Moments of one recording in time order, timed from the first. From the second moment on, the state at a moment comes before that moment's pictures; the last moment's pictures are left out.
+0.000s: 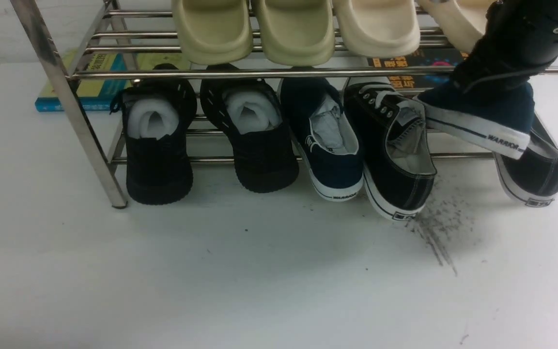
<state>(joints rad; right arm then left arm) 0.36 1.66 -1.78 -0.01 1.27 -0.14 0.05 -0.01 0.00 0.15 0.45 -0.45</state>
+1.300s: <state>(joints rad) 0.37 1.72 -1.79 -0.10 1.27 -0.18 0.05 -0.01 0.00 0.15 0.45 -0.45</state>
